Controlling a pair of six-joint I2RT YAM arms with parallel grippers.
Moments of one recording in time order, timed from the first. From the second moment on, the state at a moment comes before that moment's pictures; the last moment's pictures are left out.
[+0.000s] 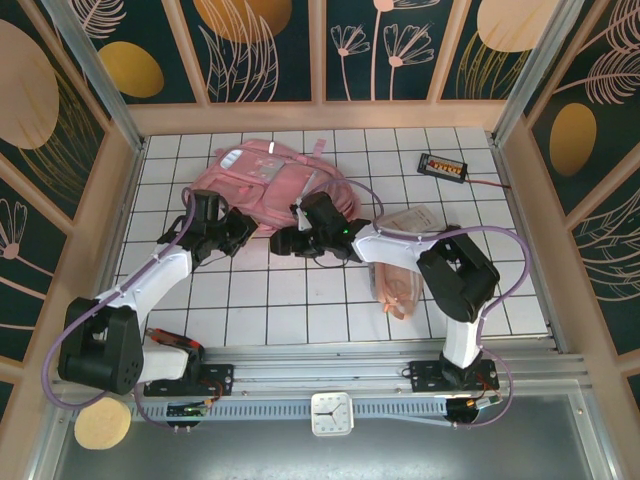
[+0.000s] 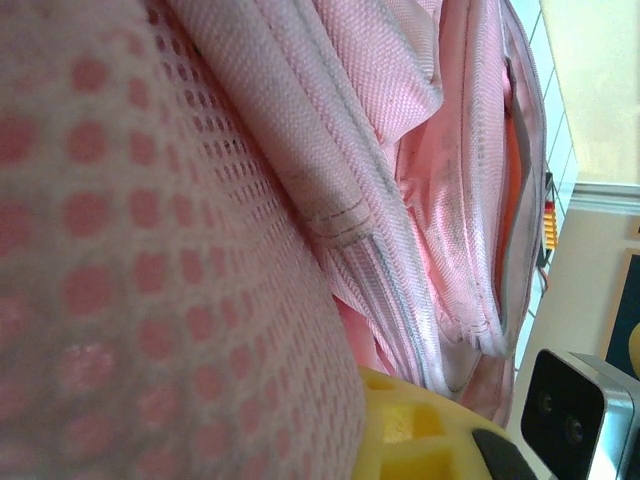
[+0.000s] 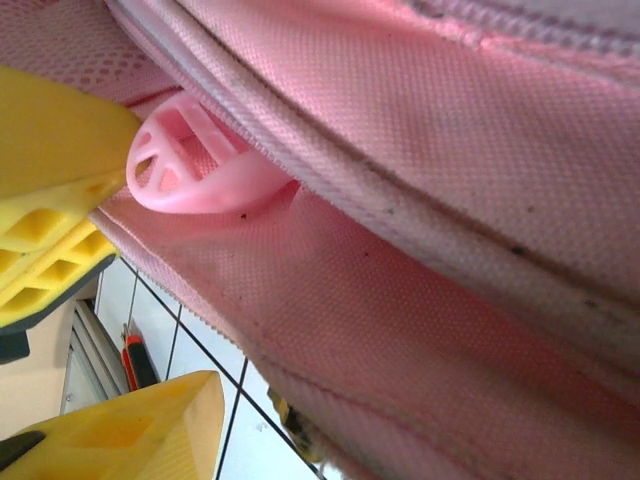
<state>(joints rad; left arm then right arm) -0.25 1.32 0.78 -0.23 0.36 -1.09 0.85 1.86 1.19 -0.04 -0.37 0.76</state>
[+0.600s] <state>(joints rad) -0.27 1.31 0.78 -0.22 0.35 -1.11 0.84 1.85 1.19 -0.03 -0.29 0.86</state>
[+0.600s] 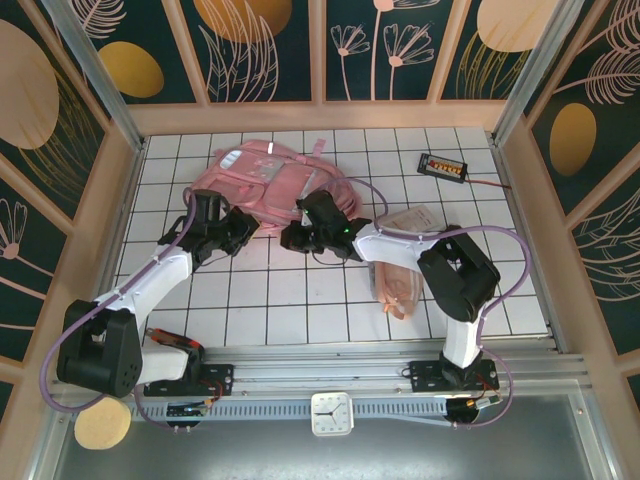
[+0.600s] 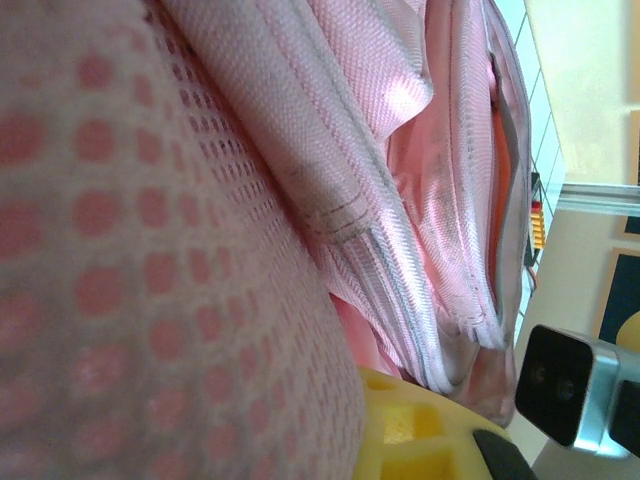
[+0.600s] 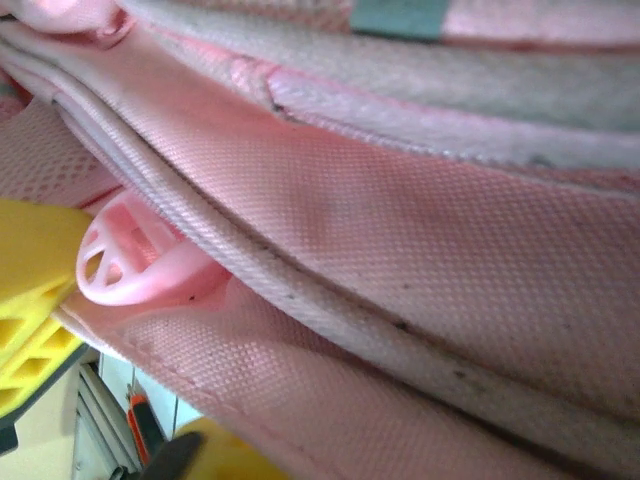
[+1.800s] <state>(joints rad) -0.21 1.29 0.87 -0.37 0.36 -1.03 0.79 1.67 1.13 -0.18 -0.52 0.64</state>
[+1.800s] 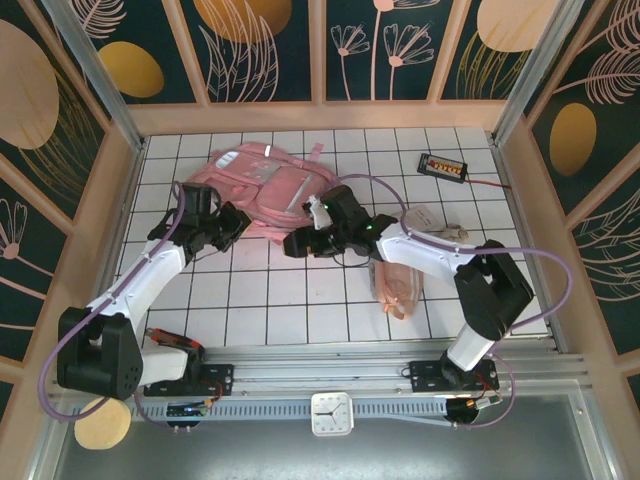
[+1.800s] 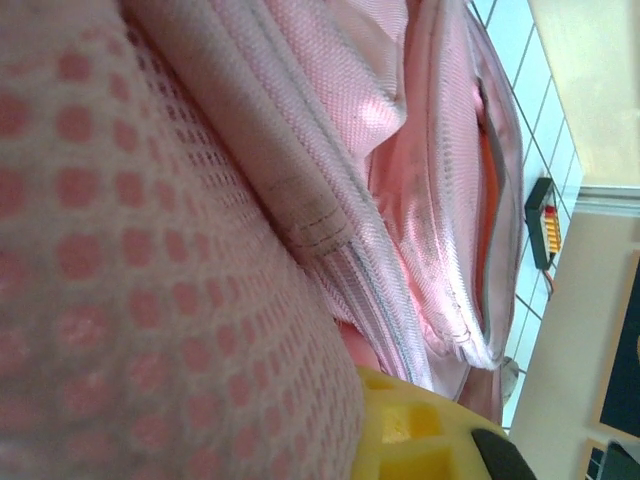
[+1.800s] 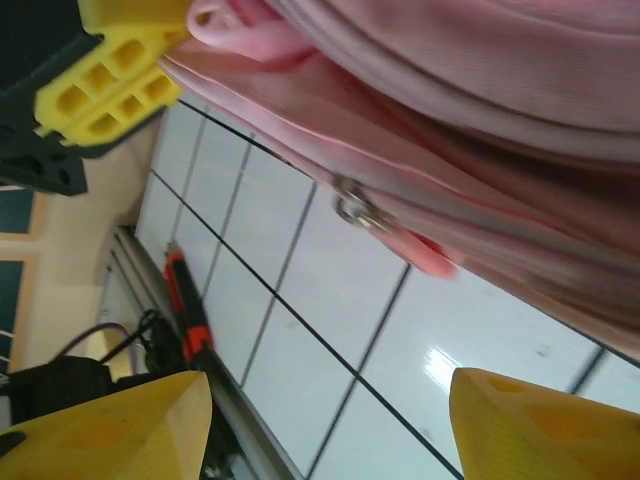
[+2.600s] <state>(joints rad) -0.23 1.29 0.99 -0.40 0.39 -1.07 0.79 1.73 1.23 -0.16 -0.39 0.71</state>
